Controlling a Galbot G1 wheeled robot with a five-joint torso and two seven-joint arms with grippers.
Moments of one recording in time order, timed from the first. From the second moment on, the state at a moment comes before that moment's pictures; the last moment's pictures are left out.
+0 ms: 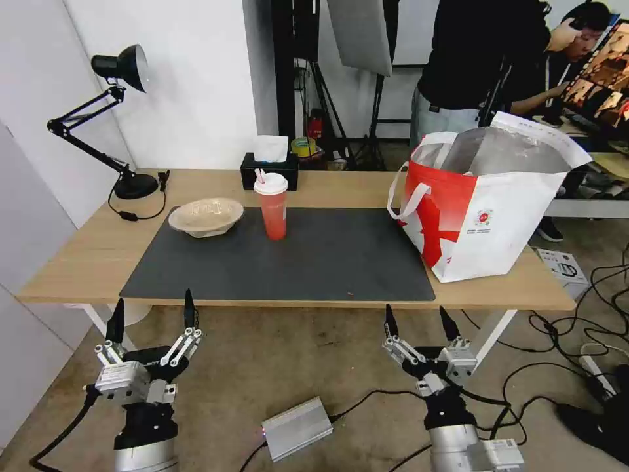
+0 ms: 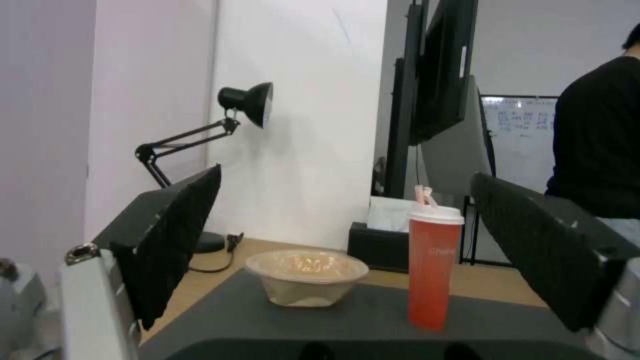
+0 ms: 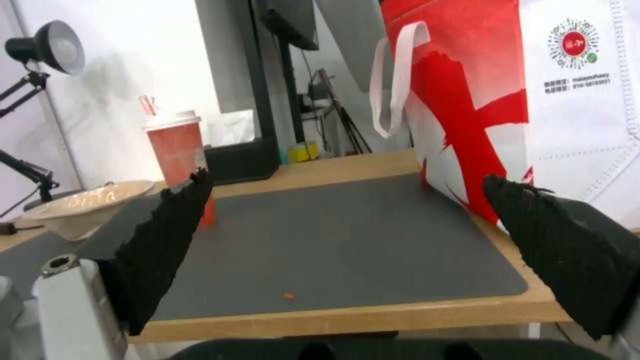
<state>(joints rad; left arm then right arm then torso) 1.91 -1.51 -0.51 -2.37 -0.02 -0.46 -0.19 -1.71 1.06 0.13 2.28 0.19 0.30 0.52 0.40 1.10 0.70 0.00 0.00</state>
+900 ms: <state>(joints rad) 1.91 -1.53 -0.52 -2.36 -0.02 -0.47 -0.19 -1.67 1.01 0.13 2.29 0.17 0.32 0.46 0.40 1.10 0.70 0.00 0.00</state>
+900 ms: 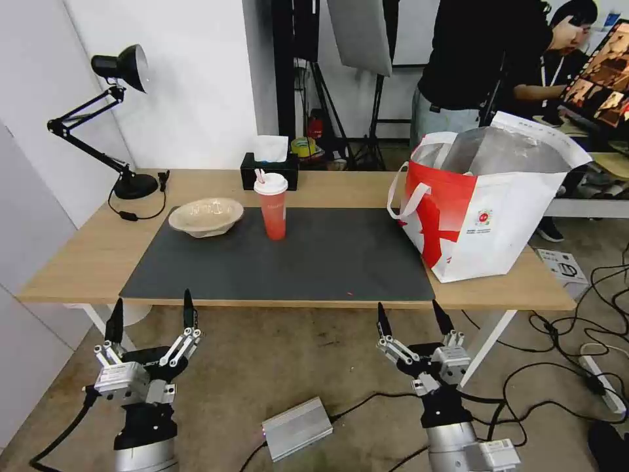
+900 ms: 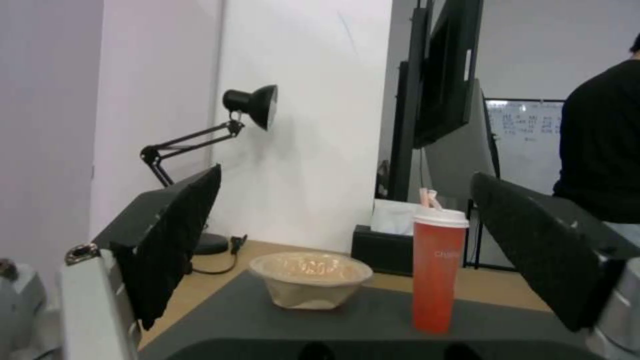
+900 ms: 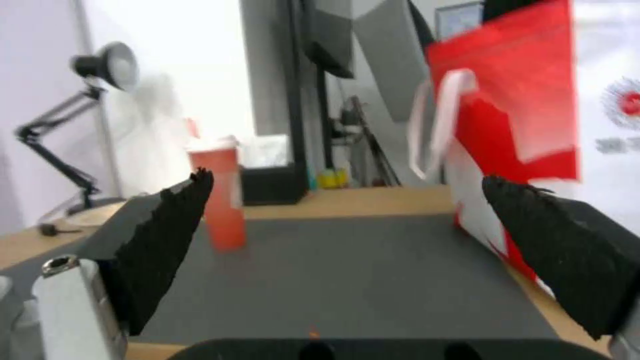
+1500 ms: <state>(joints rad) 1.91 -1.56 -0.53 -2.35 -0.02 -0.47 -0.19 -1.42 0.87 0.16 2.33 0.48 0.36 0.15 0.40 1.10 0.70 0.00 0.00</state>
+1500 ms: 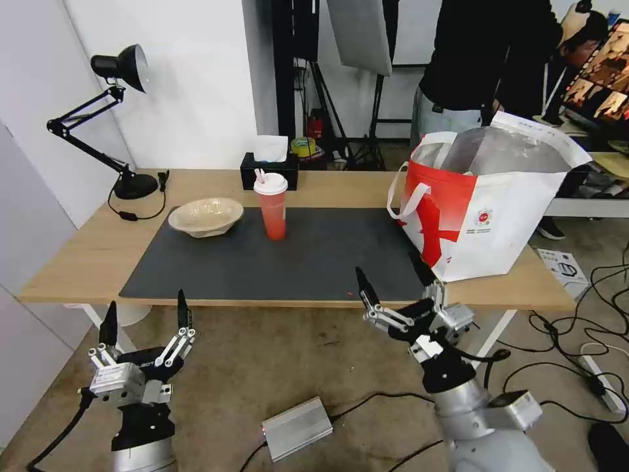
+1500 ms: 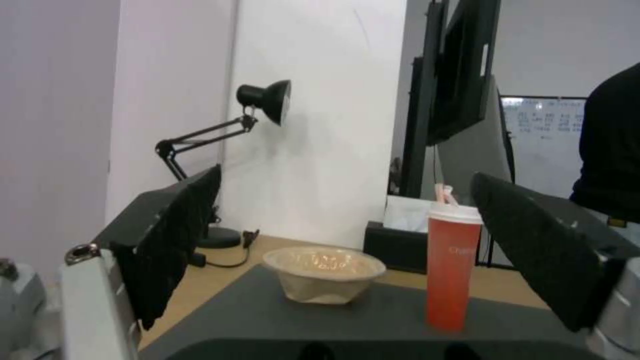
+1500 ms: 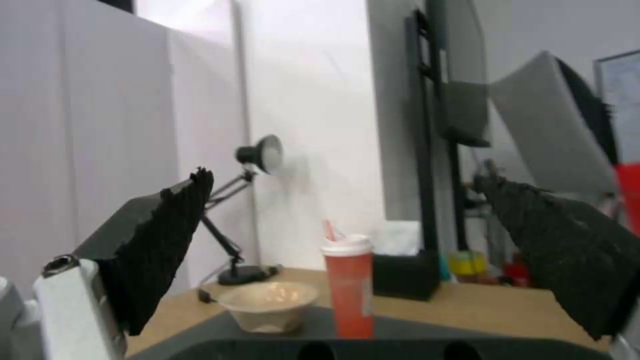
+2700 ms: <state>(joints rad) 1.93 -1.59 -0.57 -2.36 -0.02 -0.48 -0.16 -0.79 0.94 -0.21 2.03 0.68 0.12 0.05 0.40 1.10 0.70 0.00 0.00</state>
